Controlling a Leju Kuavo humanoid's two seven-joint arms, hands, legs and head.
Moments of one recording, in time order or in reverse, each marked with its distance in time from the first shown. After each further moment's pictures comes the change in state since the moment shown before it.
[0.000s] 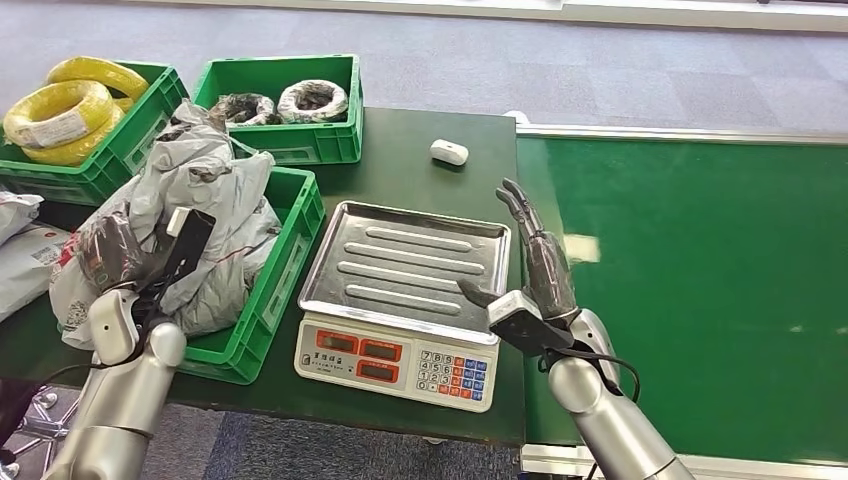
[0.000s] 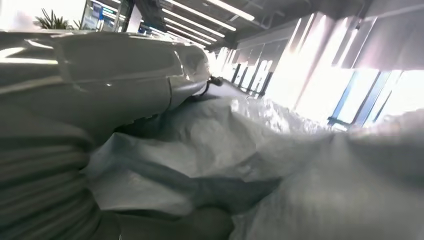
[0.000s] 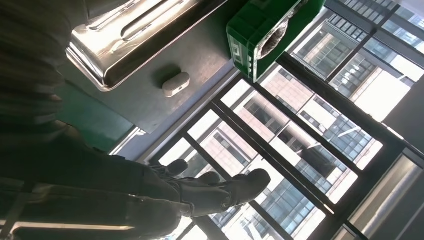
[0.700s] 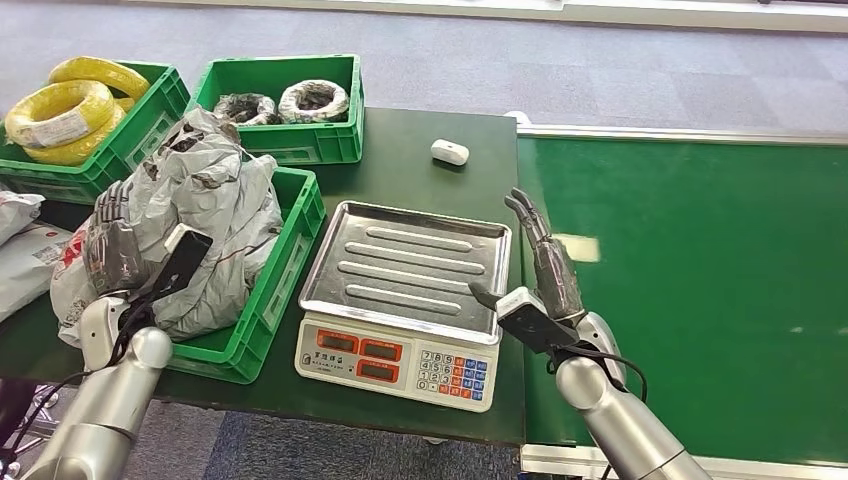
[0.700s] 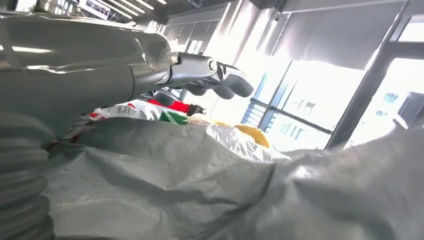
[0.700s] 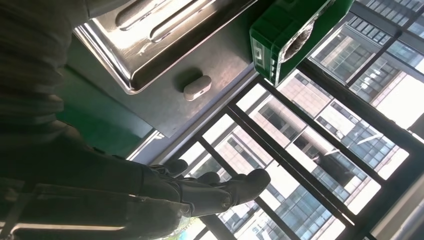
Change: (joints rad) left arm 0.001 0.067 -0.035 0.090 0.254 0.081 -0.331; right arm -0.031 -0.058 0.064 0.083 -0.084 -0.051 -0.003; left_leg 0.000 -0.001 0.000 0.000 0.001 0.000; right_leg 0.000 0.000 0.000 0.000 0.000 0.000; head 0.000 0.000
